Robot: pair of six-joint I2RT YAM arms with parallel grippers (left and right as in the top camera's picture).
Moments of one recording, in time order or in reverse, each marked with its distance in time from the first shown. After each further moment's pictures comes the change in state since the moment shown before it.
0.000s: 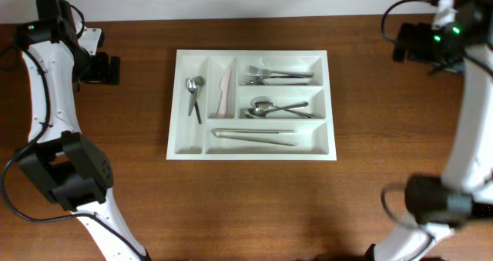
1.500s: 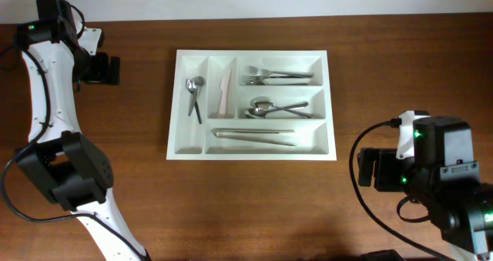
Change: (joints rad) left arm 0.000 0.000 0.000 0.000 -0.005 0.000; right arm 0.275 -0.932 -1.169 0.326 0.029 0.053
